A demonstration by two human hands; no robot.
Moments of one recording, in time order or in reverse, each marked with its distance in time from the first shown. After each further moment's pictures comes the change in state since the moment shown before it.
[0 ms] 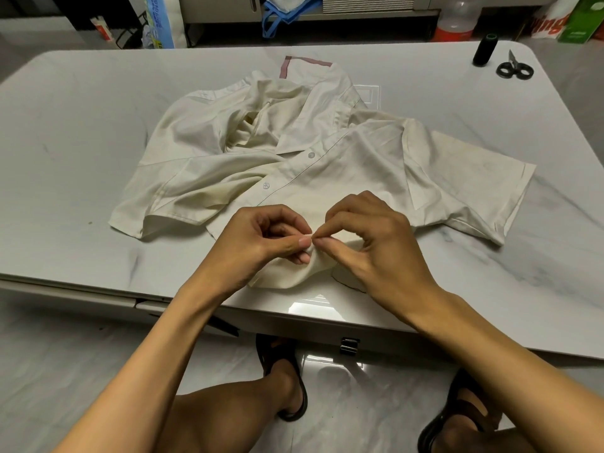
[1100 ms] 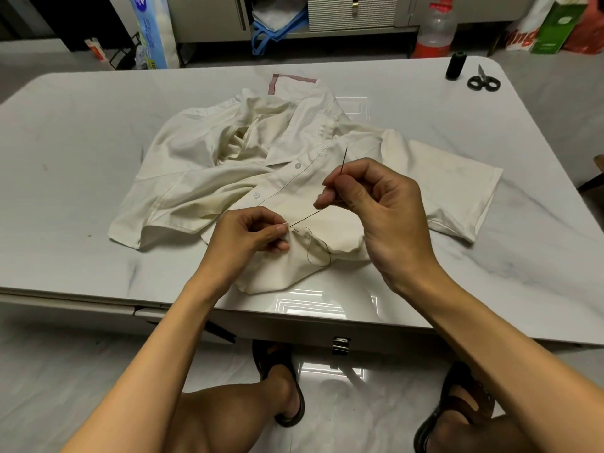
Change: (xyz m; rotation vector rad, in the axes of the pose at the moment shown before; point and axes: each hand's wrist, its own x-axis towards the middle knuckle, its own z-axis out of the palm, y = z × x) left_hand 0.016 -0.017 -0.005 0.065 0.184 -0.018; right_hand 0.021 -0.034 -0.036 0.771 0.213 0.373
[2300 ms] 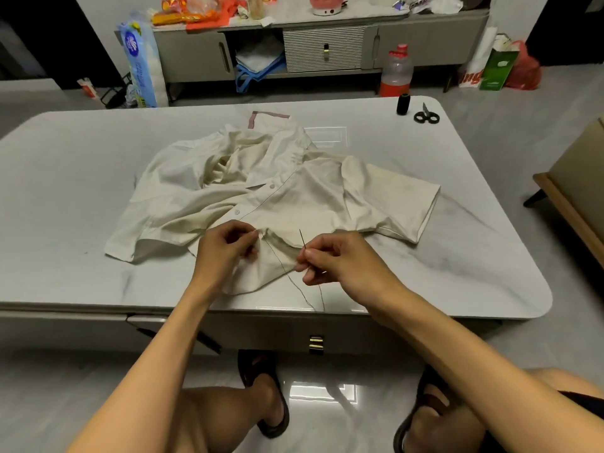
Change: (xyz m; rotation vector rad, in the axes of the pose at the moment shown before) left_hand -0.010 -0.010 0.008 0.081 0.184 0.127; right_hand -0.051 -0.012 -0.023 -0.173 -0.202 0.424
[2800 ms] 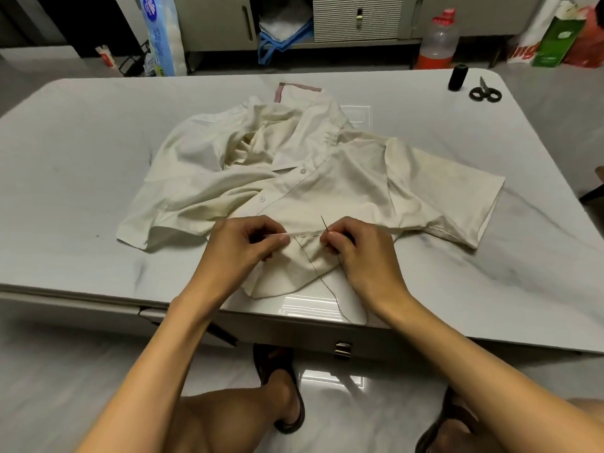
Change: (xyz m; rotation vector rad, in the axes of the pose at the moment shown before) left_hand -0.001 0.015 -0.021 0.215 -0.167 0.064; right_hand 0.068 0.044 0.025 -0.419 0.334 -0.200
